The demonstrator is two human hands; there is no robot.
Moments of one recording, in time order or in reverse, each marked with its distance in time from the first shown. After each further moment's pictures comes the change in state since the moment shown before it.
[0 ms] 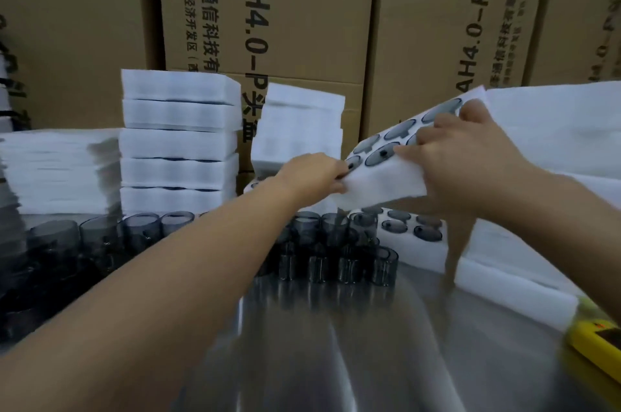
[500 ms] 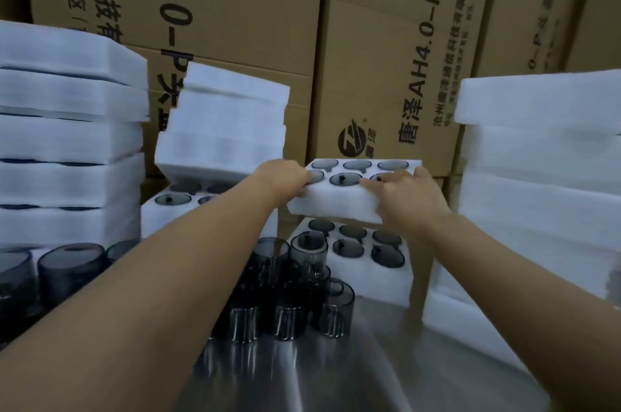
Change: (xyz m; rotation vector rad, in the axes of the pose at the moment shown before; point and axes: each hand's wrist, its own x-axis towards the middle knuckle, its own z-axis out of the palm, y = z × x) left_hand 0.147 -0.022 0.086 0.208 -0.135 0.032; right_hand 0.051 -0.011 0.198 0.275 -0.234 0.166
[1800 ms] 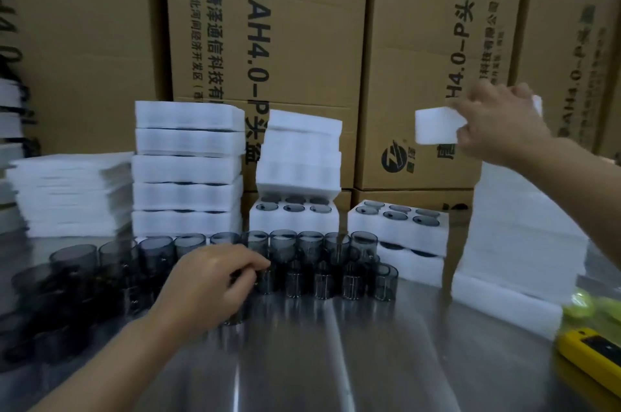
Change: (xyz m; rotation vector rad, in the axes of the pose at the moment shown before) left_hand -0.338 -0.005 -0.025 -0.477 0.613 -0.168; right_hand -0.043 0.064 -0.167 -0.032 0.307 0.198
